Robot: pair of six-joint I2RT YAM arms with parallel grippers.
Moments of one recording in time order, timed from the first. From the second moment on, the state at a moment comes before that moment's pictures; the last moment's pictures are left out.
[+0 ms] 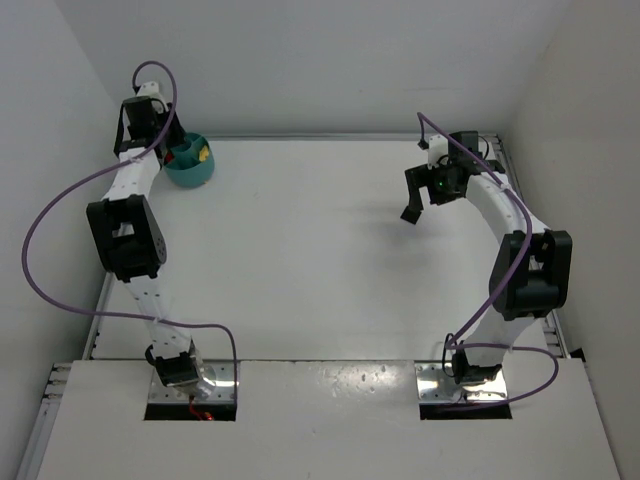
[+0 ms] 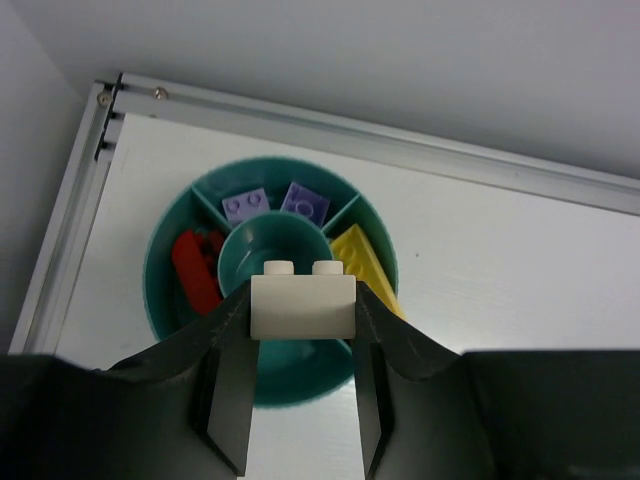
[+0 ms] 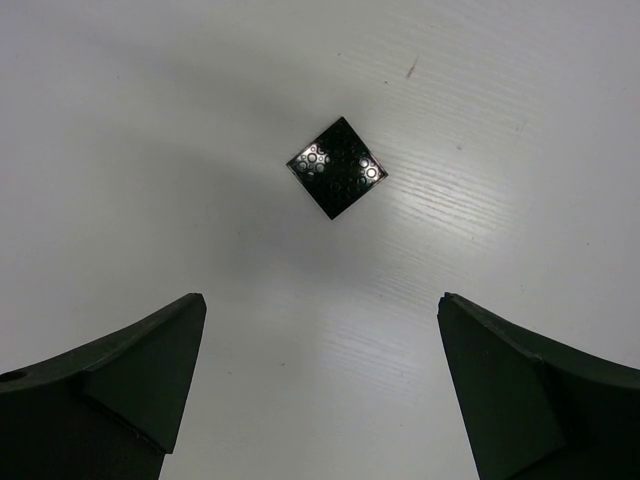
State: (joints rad) left arm 0.23 2.06 1.78 -0.13 0.11 -0.13; right arm 0.03 1.73 1.35 -0.58 -0.19 -0.25
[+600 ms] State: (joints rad) left arm 0.23 2.20 1.92 -0.16 0.11 -0.09; right arm 0.03 1.73 1.35 -0.61 -0.18 -0.26
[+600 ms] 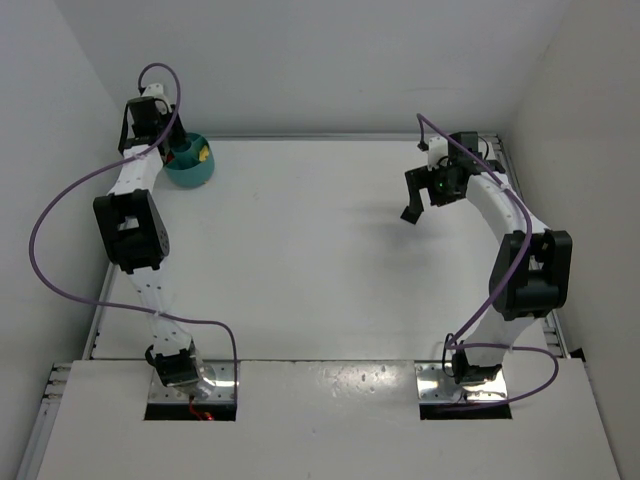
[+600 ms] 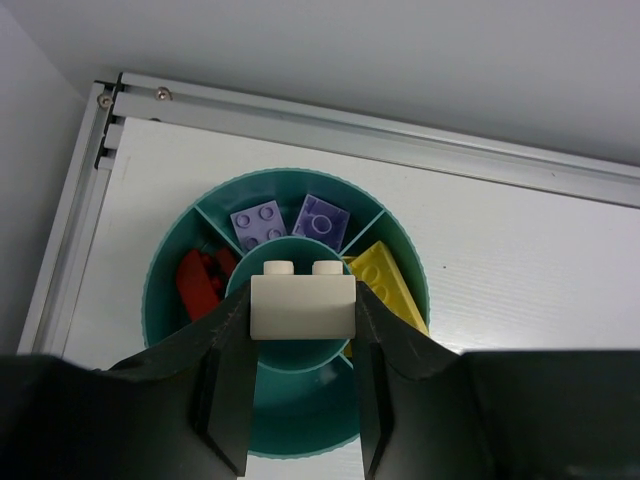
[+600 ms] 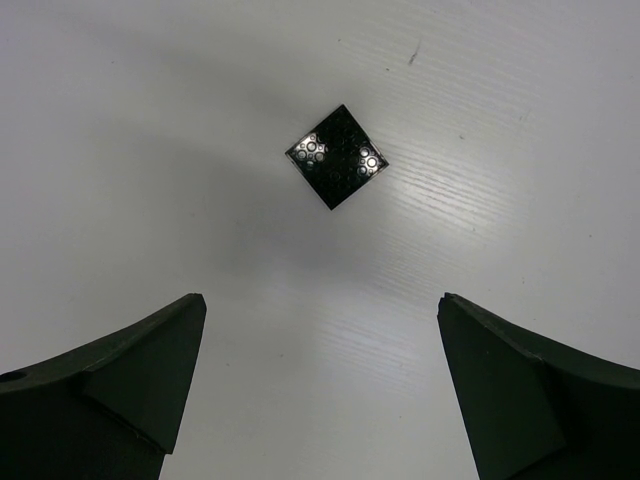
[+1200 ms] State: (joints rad) left arm 0.23 2.20 1.94 -0.18 0.08 -0.06; right arm 0.03 1.76 1.35 -0.61 -0.11 -0.33
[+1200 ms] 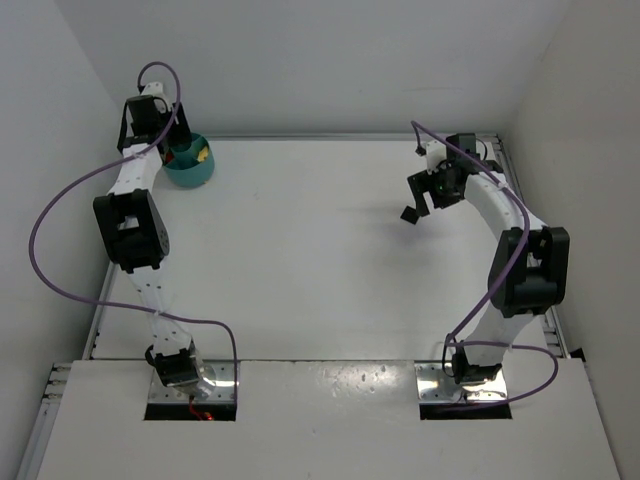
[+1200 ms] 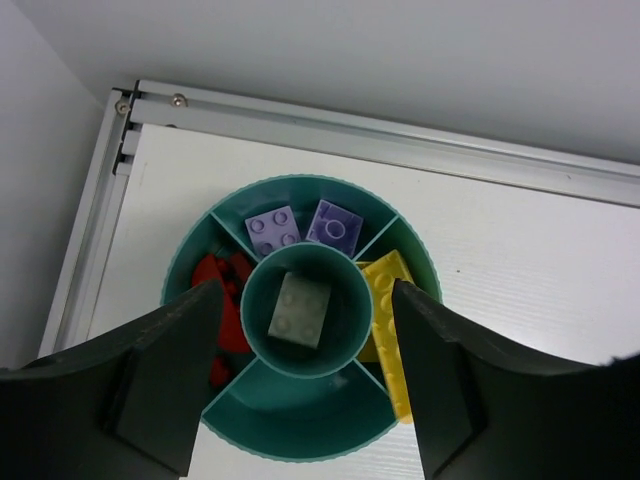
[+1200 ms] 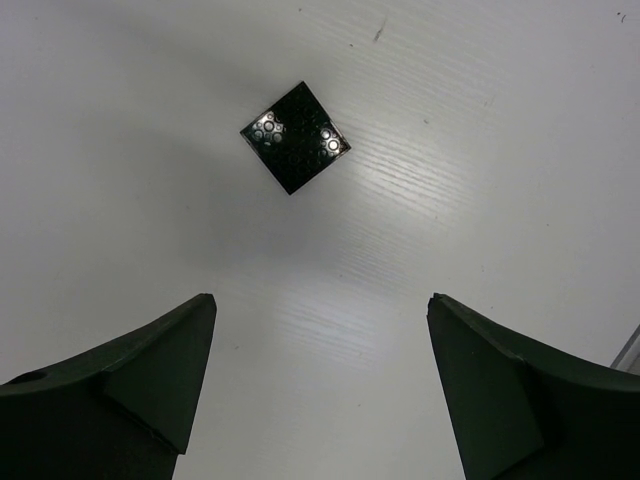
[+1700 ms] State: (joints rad) left arm 0.18 2.12 1.95 -0.15 0.32 -0.02; right arm 0.03 1.93 1.48 -0.79 -0.07 -0.56
